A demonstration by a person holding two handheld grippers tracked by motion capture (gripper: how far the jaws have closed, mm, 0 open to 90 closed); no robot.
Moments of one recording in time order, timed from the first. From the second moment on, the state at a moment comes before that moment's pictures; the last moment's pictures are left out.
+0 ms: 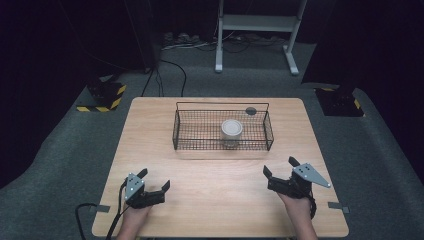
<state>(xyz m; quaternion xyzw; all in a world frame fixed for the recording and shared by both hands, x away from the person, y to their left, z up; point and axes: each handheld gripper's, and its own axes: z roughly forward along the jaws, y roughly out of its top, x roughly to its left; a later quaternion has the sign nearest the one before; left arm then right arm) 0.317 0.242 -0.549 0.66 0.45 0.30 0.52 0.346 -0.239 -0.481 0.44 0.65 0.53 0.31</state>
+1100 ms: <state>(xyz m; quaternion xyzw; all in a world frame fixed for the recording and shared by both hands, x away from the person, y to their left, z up) 0.317 0.241 -0.549 0.66 0.45 0.30 0.52 0.309 -0.293 -0.525 0.52 0.63 0.49 0.31</state>
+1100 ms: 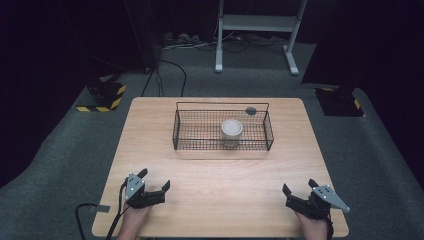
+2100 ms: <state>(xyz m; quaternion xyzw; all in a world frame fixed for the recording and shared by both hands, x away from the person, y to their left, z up) 0.317 0.241 -0.549 0.66 0.45 0.30 0.52 0.315 -0.294 -0.545 0.56 0.66 0.40 0.29</state>
